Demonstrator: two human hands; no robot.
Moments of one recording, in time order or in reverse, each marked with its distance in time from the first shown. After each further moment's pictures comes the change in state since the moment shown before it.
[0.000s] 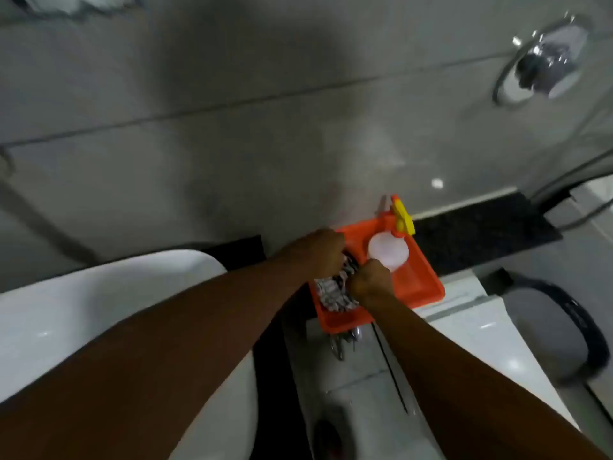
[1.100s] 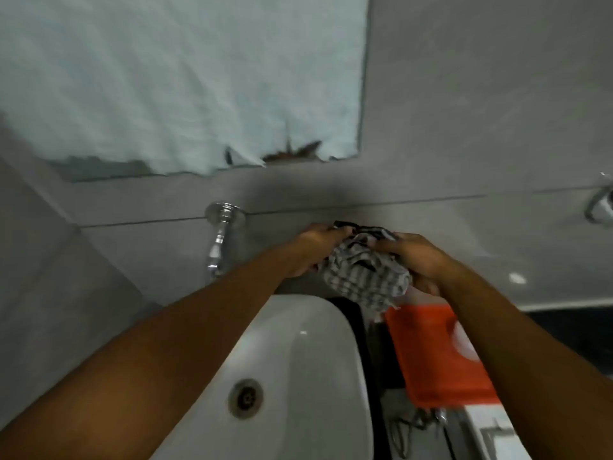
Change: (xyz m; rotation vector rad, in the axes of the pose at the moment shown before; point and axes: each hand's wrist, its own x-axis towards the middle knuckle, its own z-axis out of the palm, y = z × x) left_hand -0.180 -0.100 -0.198 -1.104 0.293 -0.421; right_hand -0.075 -0.223 -0.090 0.715 -0.548 -0.260
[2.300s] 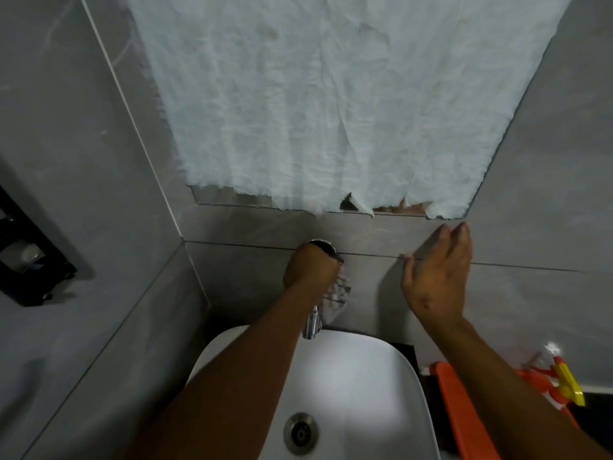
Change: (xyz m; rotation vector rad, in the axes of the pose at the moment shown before) left_hand -0.056 -0.019 -0.135 0.172 0.511 -0.204; right_hand 0.023 -0.019 0.136 -1.015 0.863 -0.779
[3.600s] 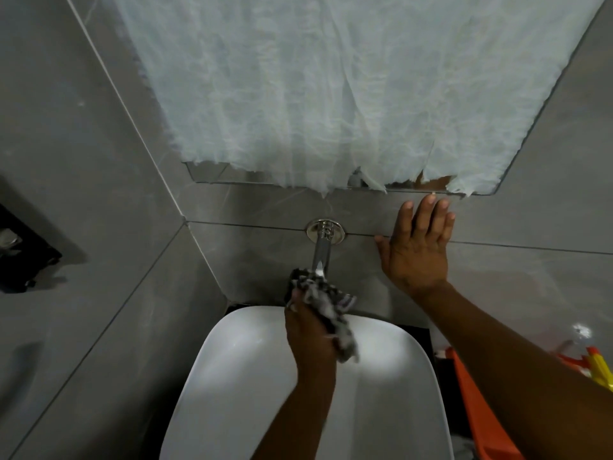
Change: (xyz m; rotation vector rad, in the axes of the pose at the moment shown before) left_hand -0.075 -0.087 0.070 -1.361 0.189 -0.078; right_hand 0.016 0.009 0.092 -0.212 0.197 -0.485
